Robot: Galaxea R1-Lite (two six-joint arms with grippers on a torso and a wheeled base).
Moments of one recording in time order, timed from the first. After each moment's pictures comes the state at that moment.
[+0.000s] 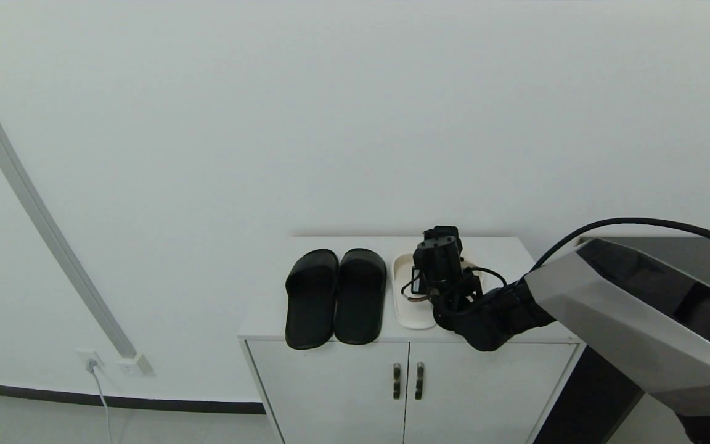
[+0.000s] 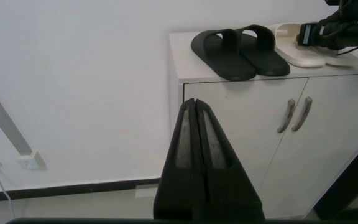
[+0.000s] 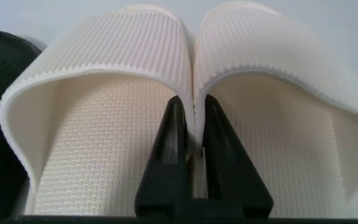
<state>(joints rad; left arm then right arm) 0.00 0.00 0.00 0.00 -0.08 0.00 0.64 2.40 -1.49 -0.57 -0.65 0.28</state>
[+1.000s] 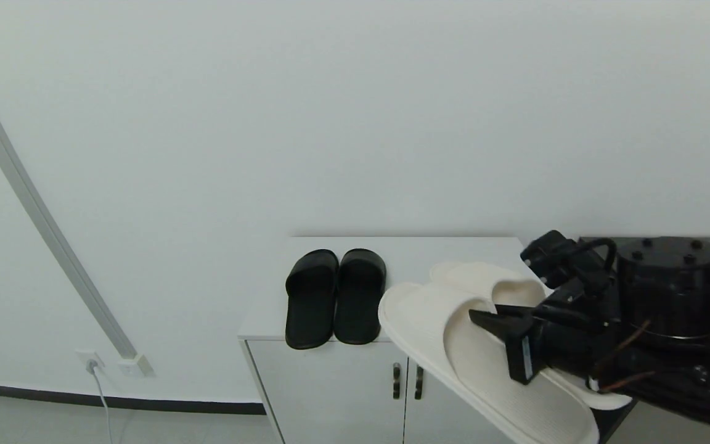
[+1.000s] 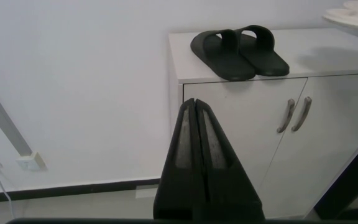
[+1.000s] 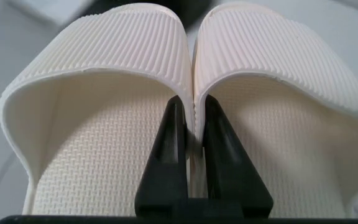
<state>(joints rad) 0.00 0.00 0.00 0.00 -0.08 0.01 0.72 1.54 -0.61 -0.61 -0.01 0.04</state>
